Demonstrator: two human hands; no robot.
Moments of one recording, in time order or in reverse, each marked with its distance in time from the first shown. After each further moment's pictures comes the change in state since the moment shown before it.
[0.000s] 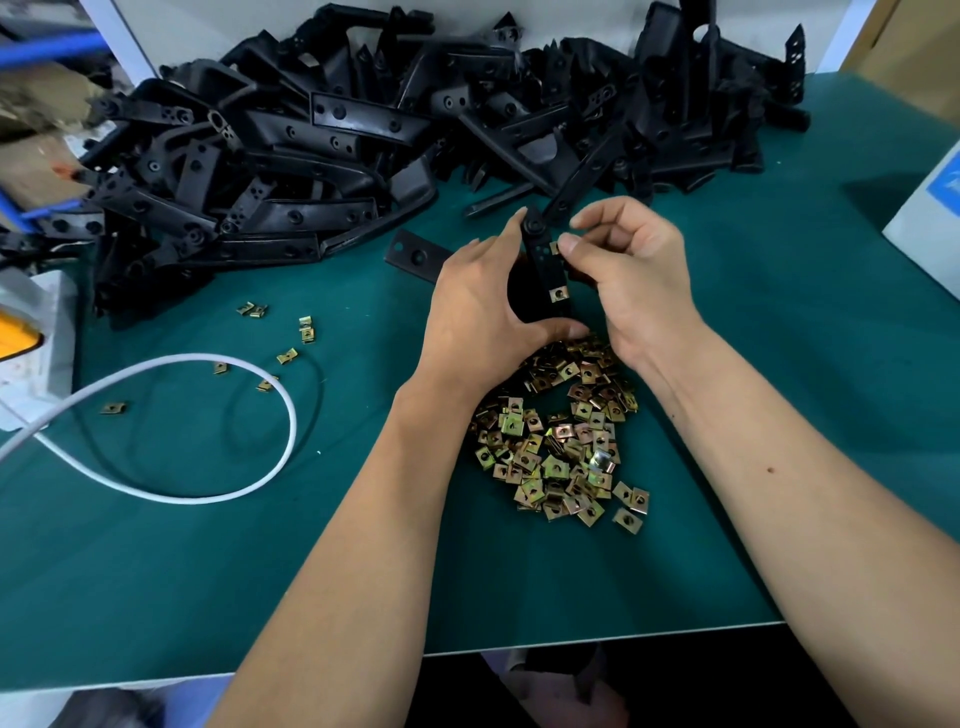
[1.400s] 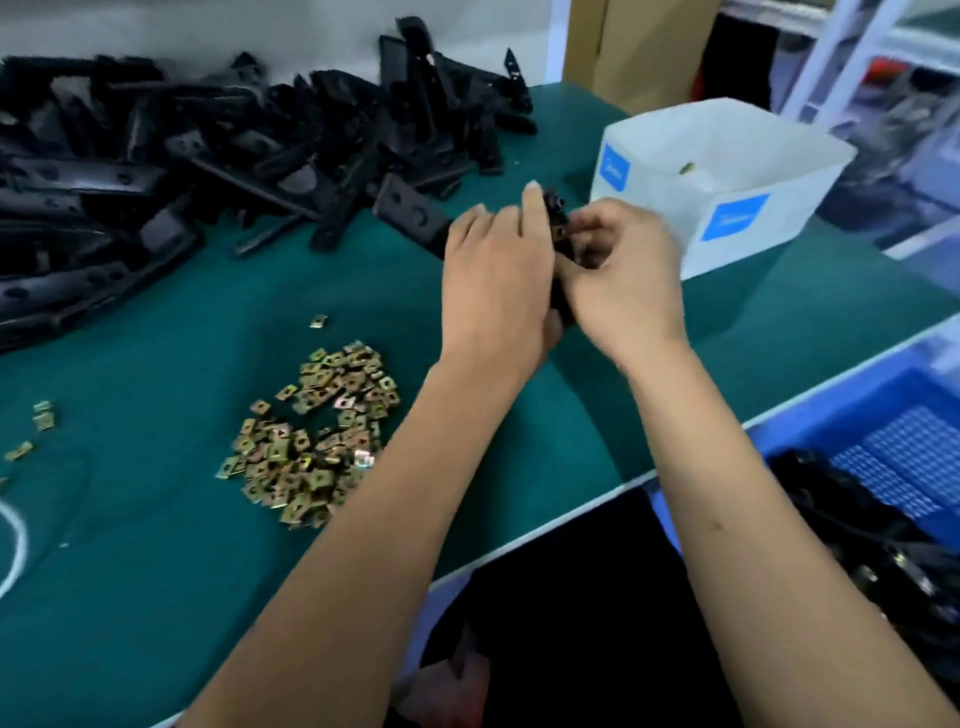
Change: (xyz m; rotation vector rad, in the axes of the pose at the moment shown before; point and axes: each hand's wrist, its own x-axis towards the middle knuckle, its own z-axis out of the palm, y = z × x) left_hand 0.003 0.195 0.099 0.466 -0.037 0.346; right_hand -0.062 -0.061 -0.176 -0.573 0.375 -0.096
